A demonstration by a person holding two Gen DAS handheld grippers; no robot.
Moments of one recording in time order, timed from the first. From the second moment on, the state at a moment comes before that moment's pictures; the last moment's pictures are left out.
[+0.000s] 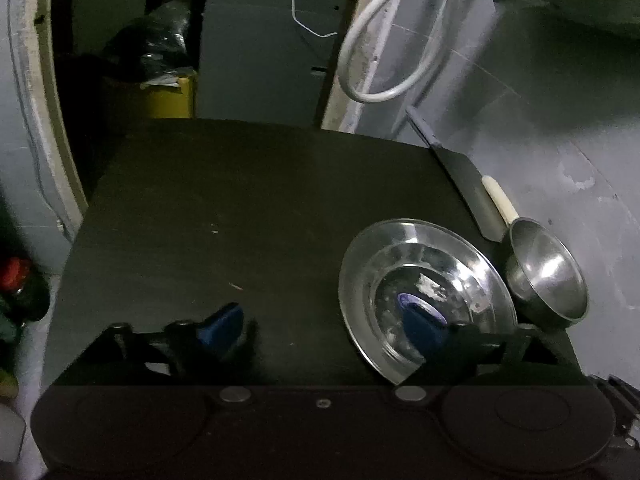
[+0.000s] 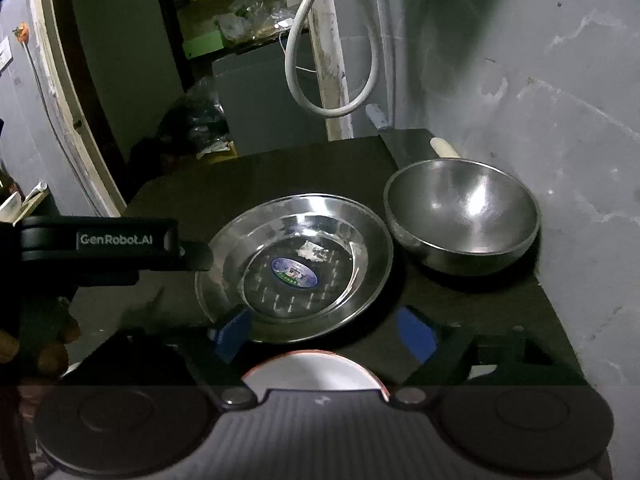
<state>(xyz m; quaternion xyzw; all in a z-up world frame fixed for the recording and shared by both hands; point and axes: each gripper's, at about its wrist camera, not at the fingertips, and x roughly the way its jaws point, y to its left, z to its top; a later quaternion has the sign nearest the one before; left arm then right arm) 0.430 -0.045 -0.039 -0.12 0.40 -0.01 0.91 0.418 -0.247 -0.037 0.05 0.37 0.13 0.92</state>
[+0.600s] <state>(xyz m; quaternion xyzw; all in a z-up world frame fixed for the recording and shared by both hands) 0.438 -0.051 -0.053 -0.12 0.41 -0.05 0.90 0.429 -0.246 -0.053 0.07 0.38 0.13 0.91</state>
